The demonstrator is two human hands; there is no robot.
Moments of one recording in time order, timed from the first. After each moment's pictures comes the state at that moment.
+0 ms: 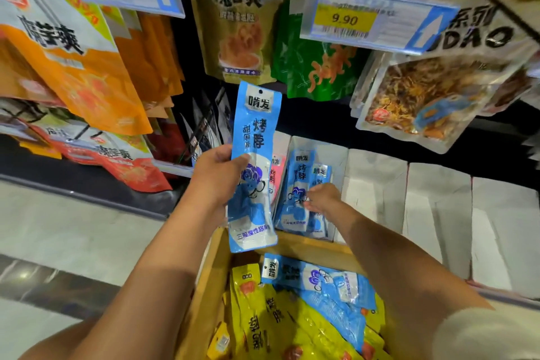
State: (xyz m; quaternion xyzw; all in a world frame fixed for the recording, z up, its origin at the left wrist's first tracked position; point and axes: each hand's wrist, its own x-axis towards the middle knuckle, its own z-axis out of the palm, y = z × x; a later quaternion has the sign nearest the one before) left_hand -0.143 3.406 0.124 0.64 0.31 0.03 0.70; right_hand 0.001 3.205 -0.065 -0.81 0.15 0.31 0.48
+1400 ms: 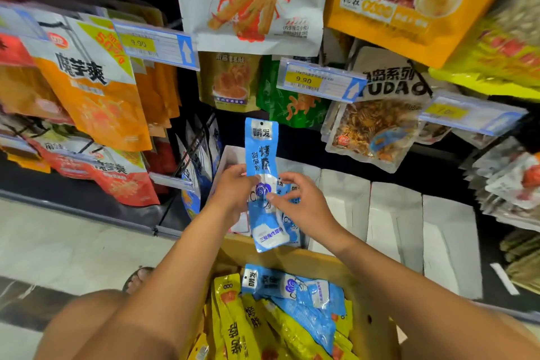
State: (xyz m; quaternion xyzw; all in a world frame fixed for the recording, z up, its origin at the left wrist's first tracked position) left_hand -0.131 3.372 0.121 0.62 0.30 -0.03 0.73; right_hand -0.098 3.202 0.099 -0.85 -0.15 0.14 0.49
